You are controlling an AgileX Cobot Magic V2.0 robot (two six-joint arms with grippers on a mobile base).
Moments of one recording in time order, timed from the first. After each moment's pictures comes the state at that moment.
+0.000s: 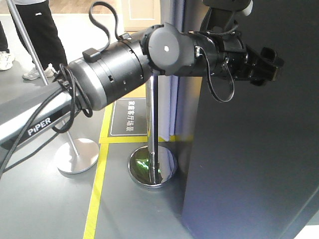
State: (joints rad) left arm -0.79 2.02 -2.02 -0.54 0.47 0.31; right arm 0.12 0.54 -0.93 0.19 0.93 -0.16
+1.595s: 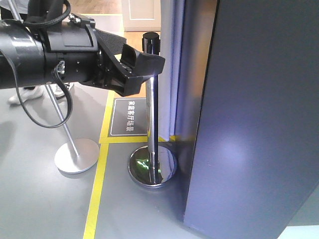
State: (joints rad) left arm -0.60 1.29 -1.30 -0.49 0.48 0.41; right arm 0.12 0.54 -0.93 0.19 0.93 -0.16
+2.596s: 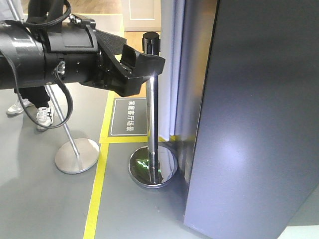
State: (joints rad) left arm -0.60 1.29 -1.30 -0.49 0.48 0.41; right arm 0.07 1.09 -1.13 -0.59 0.53 0.54
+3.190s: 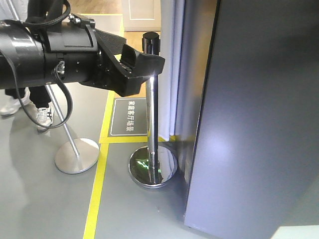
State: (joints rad) left arm -0.60 1.29 -1.30 -0.49 0.48 0.41; right arm -0.17 1.53 -1.41 -0.56 0.39 0.51
